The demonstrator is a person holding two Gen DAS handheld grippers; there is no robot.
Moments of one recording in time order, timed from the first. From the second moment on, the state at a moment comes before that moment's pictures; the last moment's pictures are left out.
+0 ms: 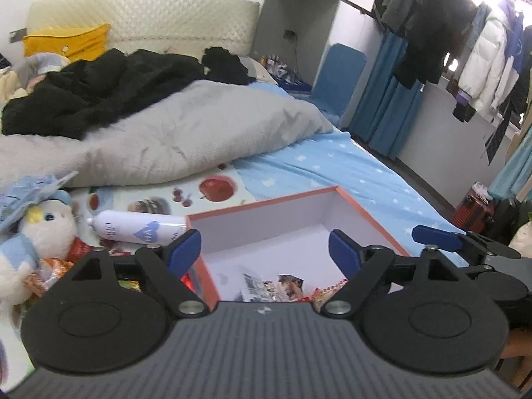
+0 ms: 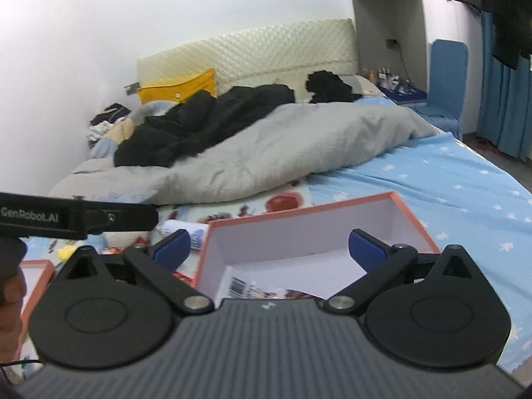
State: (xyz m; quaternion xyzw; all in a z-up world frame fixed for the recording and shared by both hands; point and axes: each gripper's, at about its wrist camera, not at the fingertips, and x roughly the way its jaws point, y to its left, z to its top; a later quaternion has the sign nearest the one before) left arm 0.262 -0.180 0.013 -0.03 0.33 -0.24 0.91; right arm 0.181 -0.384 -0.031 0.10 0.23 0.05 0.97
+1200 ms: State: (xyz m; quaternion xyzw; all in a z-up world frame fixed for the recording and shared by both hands) left arm 0.161 -0.026 -0.043 -0.05 0.31 -0.12 0.94; right arm 0.117 -0.249 -0.073 0.06 0.24 0.12 0.96
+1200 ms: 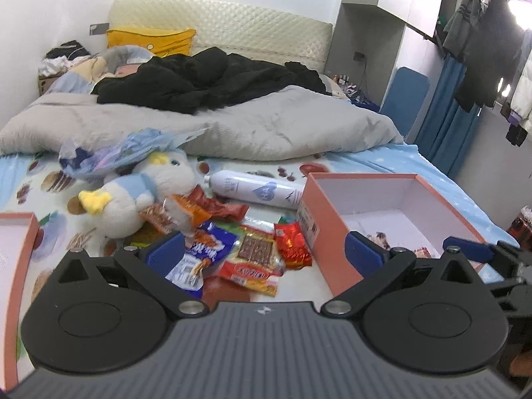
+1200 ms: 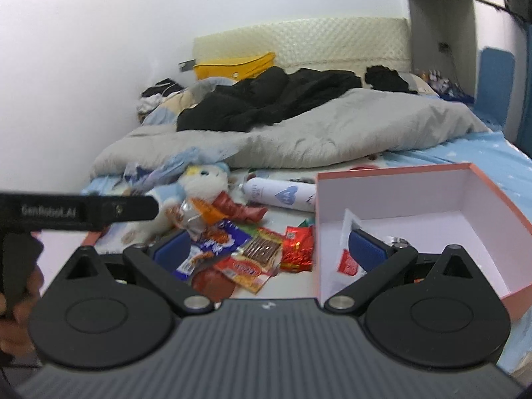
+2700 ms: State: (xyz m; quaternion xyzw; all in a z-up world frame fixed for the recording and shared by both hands) left arm 0.309 0.084 -0.210 -0.08 0.36 -0.11 0.92; right arm 0.252 -0.130 -0.202 -0.03 0.35 0.09 0.93
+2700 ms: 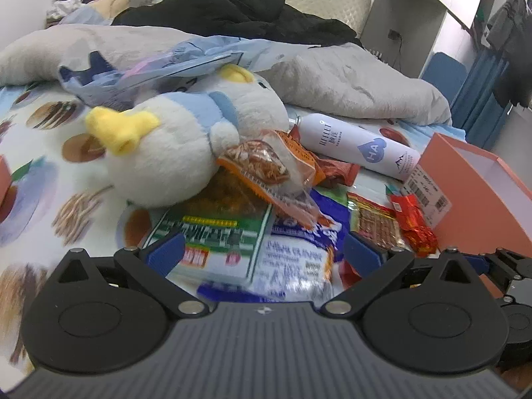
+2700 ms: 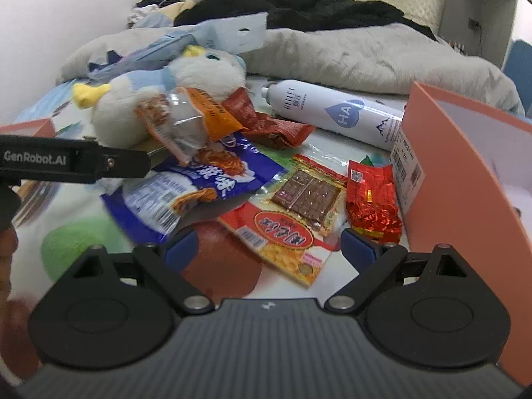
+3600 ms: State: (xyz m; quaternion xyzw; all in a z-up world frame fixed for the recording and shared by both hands) left arm 0.373 0.068 -0.250 -0.01 0.39 -0.08 0.92; right arm 0.331 -0.147 -0.234 -0.01 0.39 0.08 0.92
